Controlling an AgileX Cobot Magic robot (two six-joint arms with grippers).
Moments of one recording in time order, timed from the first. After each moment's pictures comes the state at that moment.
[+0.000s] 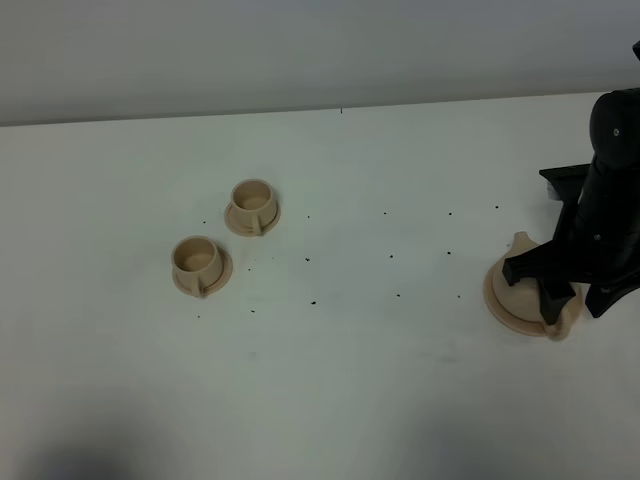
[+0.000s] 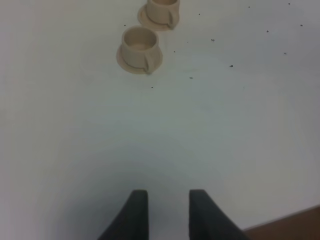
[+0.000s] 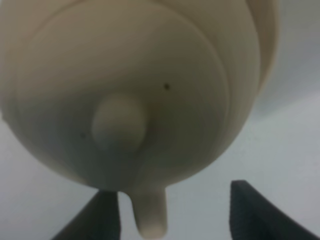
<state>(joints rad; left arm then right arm) -0.09 0.12 -0.50 -0.16 1.03 0.15 0.32 1.94 -1.25 0.07 1.04 0.00</state>
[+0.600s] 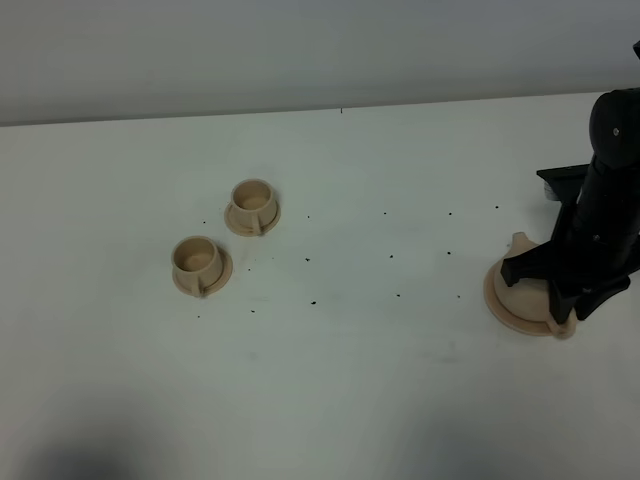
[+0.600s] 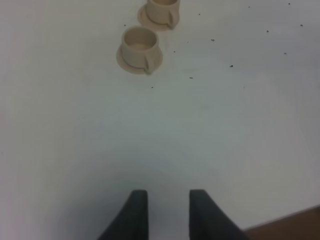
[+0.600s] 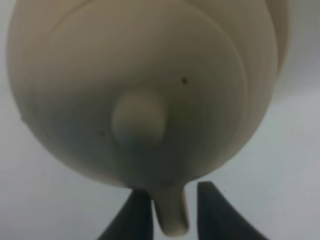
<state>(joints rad) -0.09 0.12 -0.50 -0.16 1.03 0.15 0.32 1.94 -1.25 0.09 1.04 -0.02</state>
